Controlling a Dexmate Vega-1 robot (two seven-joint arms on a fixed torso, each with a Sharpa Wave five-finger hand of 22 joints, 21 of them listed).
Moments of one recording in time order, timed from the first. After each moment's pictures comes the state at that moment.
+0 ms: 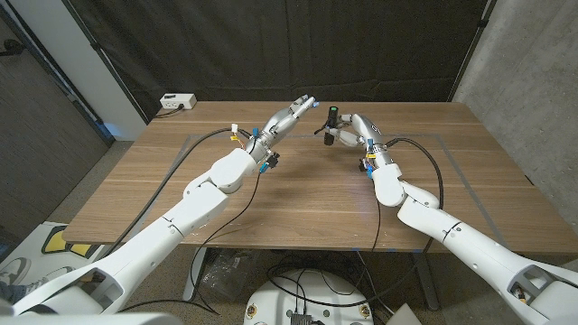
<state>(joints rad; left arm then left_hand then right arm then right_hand) 0.84 0.58 0.55 -1.75 -0.25 -0.21 0.02 0.43 0.10 -0.20 0.09 0.26 0.33 0.05 0.20 0.18 -0.17 -0.02 0.21 0.19 -0.17 0.04 0.19 0.19 -0.17 0.11 0.22 0.20 -0.81 -0.58 -0.62 -1.52 -0.40 0.17 -0.57 0.88 0.09 0.30 -0.18 0.19 0.94 -0.12 0.27 0.20 1.14 -0.15 0.29 0.22 0.97 -0.14 0.19 0.18 0.59 -0.05 0.25 0.20</state>
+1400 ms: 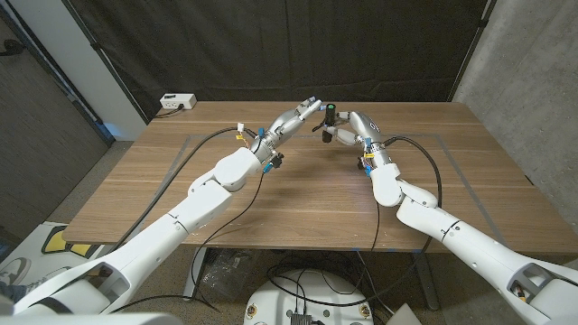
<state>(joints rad) 0.80 0.56 0.58 -1.70 -0.25 -0.23 -0.03 0.44 0.12 -0.20 0.08 0.25 0.34 0.03 0.20 0.18 -0.17 -0.02 0.21 0.19 -0.18 0.05 0.19 0.19 -0.17 0.11 0.22 0.20 -0.80 -0.59 -0.64 -1.53 -0.46 0.17 -0.62 0.88 0.08 0.30 -0.18 0.19 0.94 -0.12 0.26 0.20 1.14 -0.15 0.29 0.22 0.97 -0.15 0.19 0.18 0.58 -0.05 0.25 0.20</state>
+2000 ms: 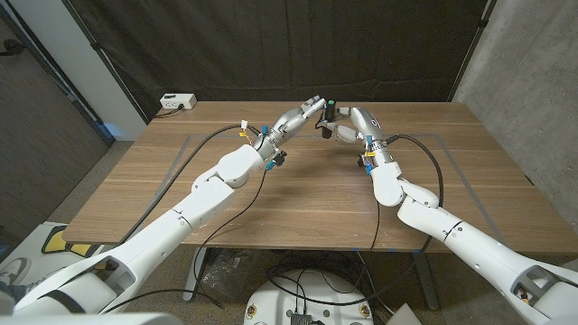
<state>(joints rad) 0.76 0.55 0.59 -1.66 -0.26 -0.24 -0.06 0.44 0.12 -0.20 0.08 0.25 0.34 0.03 0.20 0.18 -0.17 -0.02 0.21 0.19 -0.18 0.05 0.19 0.19 -0.17 0.11 0.22 0.20 -0.82 -0.59 -0.62 -1.57 -0.48 0.18 -0.64 0.88 0.08 0.31 -0.19 0.19 0.94 -0.12 0.25 0.20 1.14 -0.15 0.28 0.22 0.97 -0.15 0.19 0.18 0.59 -0.05 0.25 0.20</state>
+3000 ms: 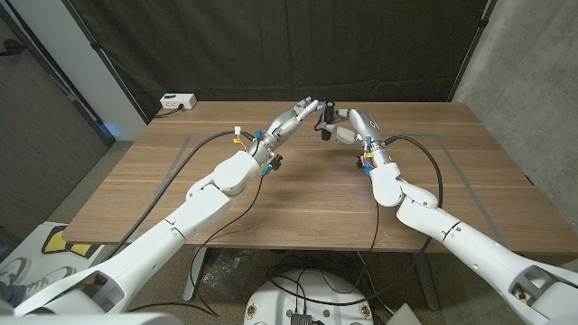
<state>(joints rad) 0.85 0.57 0.56 -1.76 -0.25 -0.21 0.03 0.47 0.12 -0.20 0.08 0.24 0.34 0.03 0.20 0.18 -0.17 -0.02 0.22 0.19 -0.18 0.05 0.19 0.19 -0.17 0.11 0.22 0.20 -0.81 -0.58 -0.63 -1.56 -0.47 0.18 -0.62 0.88 0.08 0.31 -0.19 0.19 0.94 -0.12 0.26 0.20 1.14 -0.15 0.28 0.23 0.97 -0.14 0.19 0.18 0.59 -0.05 0.25 0.20</state>
